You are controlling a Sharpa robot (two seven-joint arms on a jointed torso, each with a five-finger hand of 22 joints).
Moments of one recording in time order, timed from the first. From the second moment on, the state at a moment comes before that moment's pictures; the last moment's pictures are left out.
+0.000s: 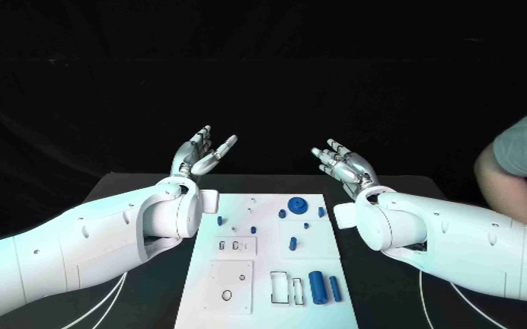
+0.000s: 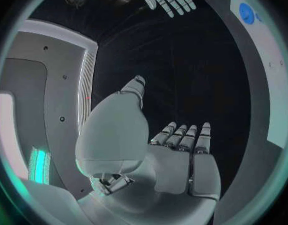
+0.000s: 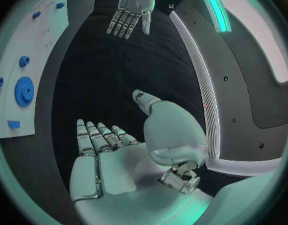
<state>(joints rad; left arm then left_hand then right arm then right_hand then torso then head) 1.14 -0.73 -0.03 1.43 0.00 -0.65 0.50 1.33 -0.18 0.11 0.28 0.18 0.14 0.13 0.02 0.02 0.08 0.19 0.01 0.01 0.10 0.21 0.01 0.02 0.08 0.12 0.27 0.02 0.02 1.16 -0.77 -0.12 1.47 -0.02 -0.54 0.44 1.03 0.01 0.41 0.05 0.14 0.09 0.13 0.02 0.03 0.12 0.28 0.02 0.02 0.16 0.28 0.03 0.03 0.05 0.18 0.29 0.04 0.04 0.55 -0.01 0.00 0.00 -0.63</state>
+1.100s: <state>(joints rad) 1.18 -0.90 -0.02 1.61 -0.04 -0.51 0.50 1.40 -0.15 0.24 0.29 0.16 0.85 0.22 0.25 0.16 0.99 0.19 0.13 0.07 0.96 0.14 0.30 0.23 0.17 0.84 0.26 0.36 0.15 1.28 -0.77 -0.15 1.37 -0.86 -0.40 0.32 1.25 -0.10 0.54 -0.16 0.15 0.84 0.21 0.23 0.17 1.03 0.18 0.09 0.07 0.99 0.15 0.24 0.15 0.17 0.79 0.26 0.33 0.15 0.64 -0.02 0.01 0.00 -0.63</state>
